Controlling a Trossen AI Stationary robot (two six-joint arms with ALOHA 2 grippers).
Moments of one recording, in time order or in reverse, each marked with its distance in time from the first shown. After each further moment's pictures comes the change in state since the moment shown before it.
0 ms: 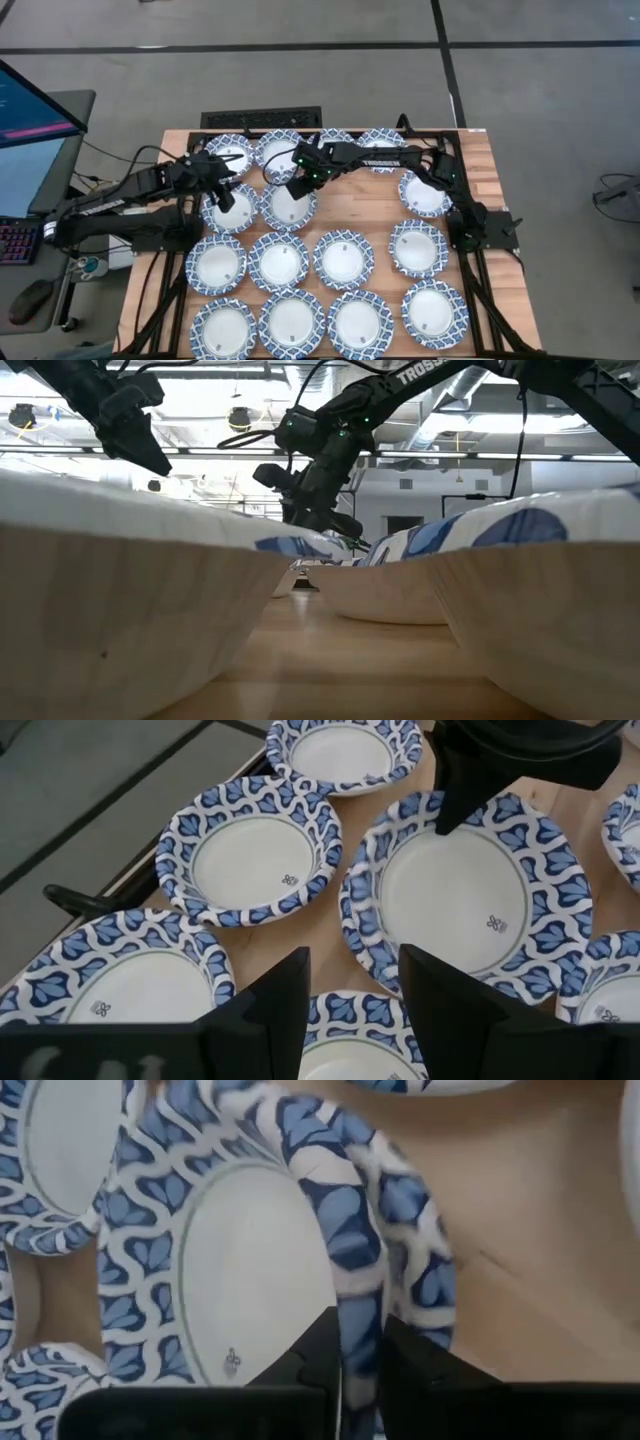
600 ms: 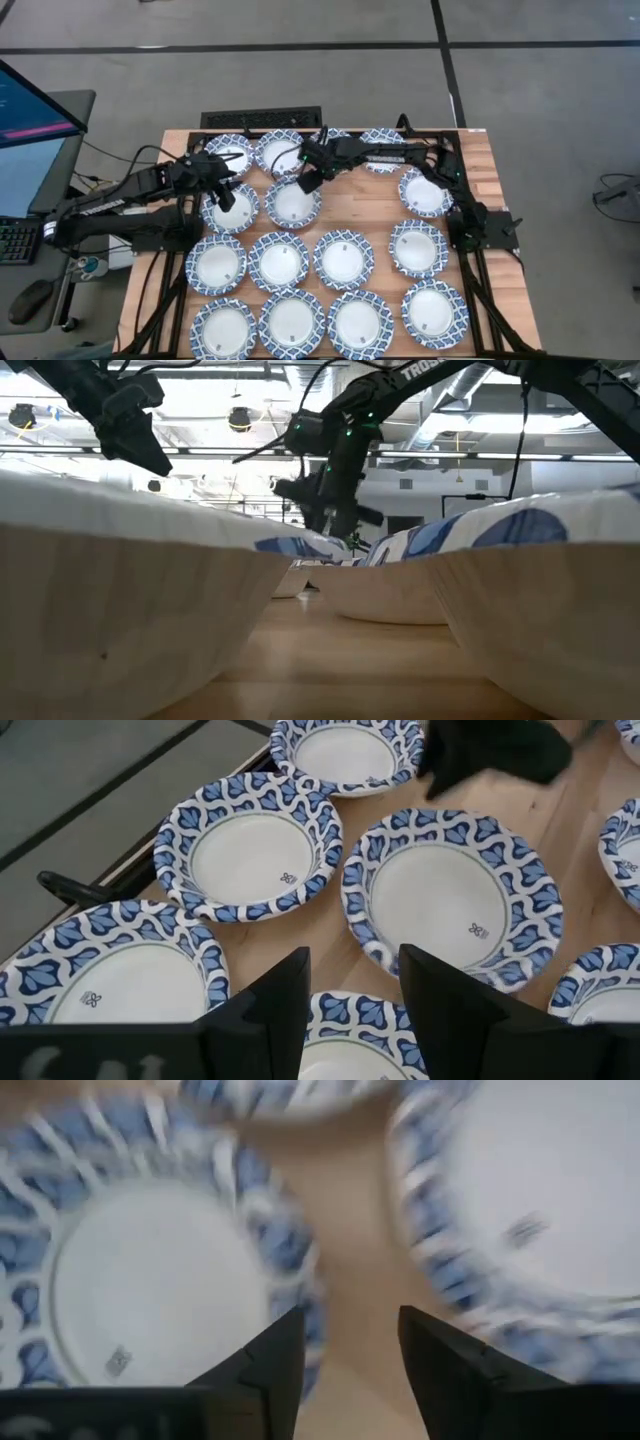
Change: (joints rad) left arm 0.000 0.005 0.000 0.006 0.000 -0.045; right arm -0.034 -0.046 -0.003 -0.160 0.250 -0.091
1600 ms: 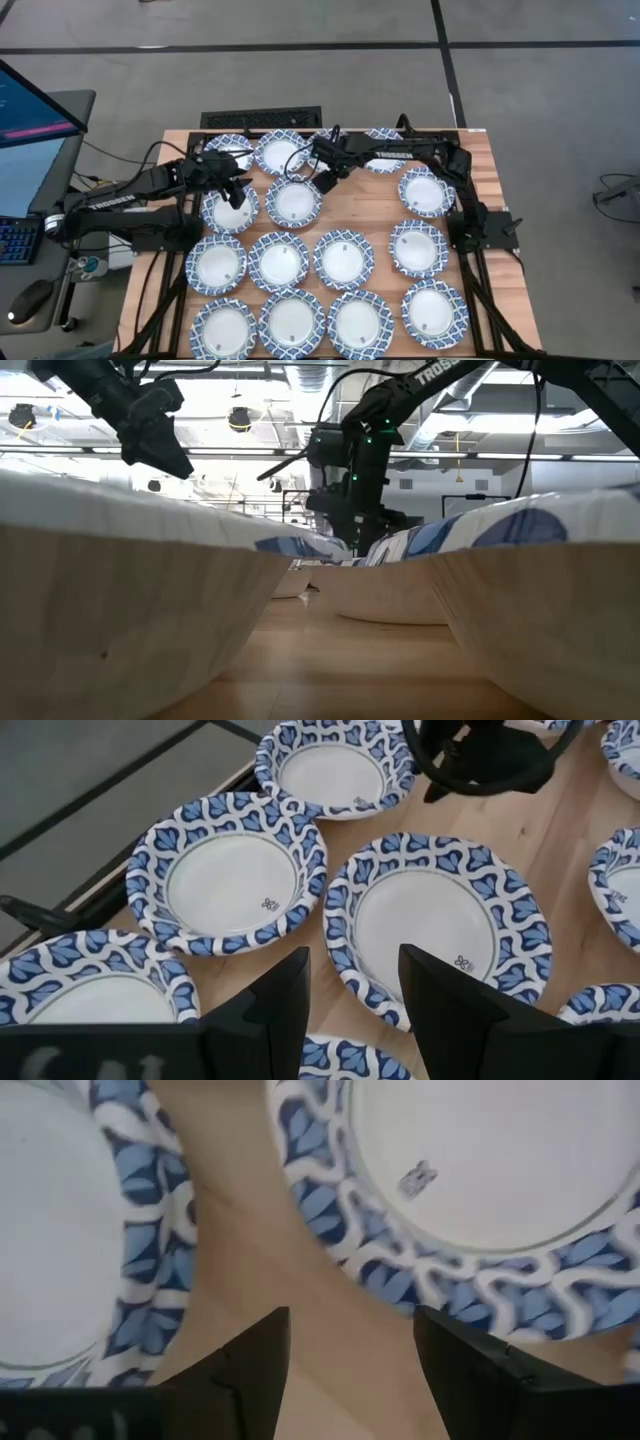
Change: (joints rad) left arm -0.001 0.113 0.001 0.136 0.018 -0.019; right arm -0.044 -0.070 -0.150 -0.031 0.001 -0.135
